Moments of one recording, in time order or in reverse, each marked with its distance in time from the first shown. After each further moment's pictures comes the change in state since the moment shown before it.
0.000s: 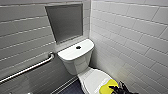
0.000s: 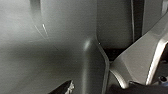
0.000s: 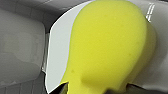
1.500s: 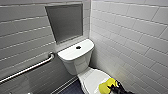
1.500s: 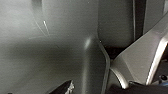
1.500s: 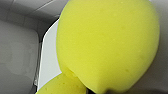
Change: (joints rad) left arm 0.001 0.000 0.000 -0.019 0.011 -0.002; right arm -0.003 0.176 -0.278 0.016 0.030 0.013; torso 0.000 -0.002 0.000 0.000
